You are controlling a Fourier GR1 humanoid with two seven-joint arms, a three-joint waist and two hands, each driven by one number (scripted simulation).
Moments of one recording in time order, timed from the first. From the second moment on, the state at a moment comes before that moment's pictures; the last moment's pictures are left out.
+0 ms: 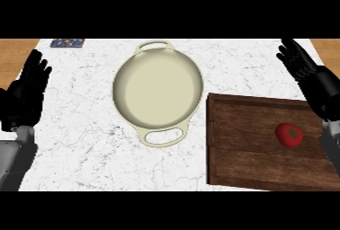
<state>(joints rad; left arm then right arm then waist) -0.30 0.46 -0.02 -1.41 0.26 0.30 0.10 -0.38 -0.52 0.08 -1.50 -0.26 0.08 0.04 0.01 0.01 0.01</state>
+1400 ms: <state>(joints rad) -0.28 0.37 -0.09 -1.54 0.27 0.29 0.15 -0.49 -0.93 0.23 -1.08 0.04 0.53 -0.79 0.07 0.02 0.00</state>
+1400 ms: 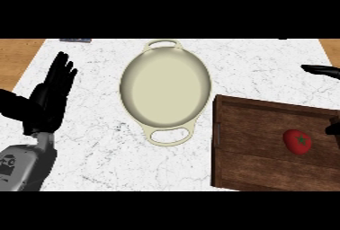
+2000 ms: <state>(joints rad) -0.25 0.37 -0.08 -1.57 0.26 0.29 0.17 -0.51 -1.04 0.54 -1.13 0.37 0.37 -0.92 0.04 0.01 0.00</state>
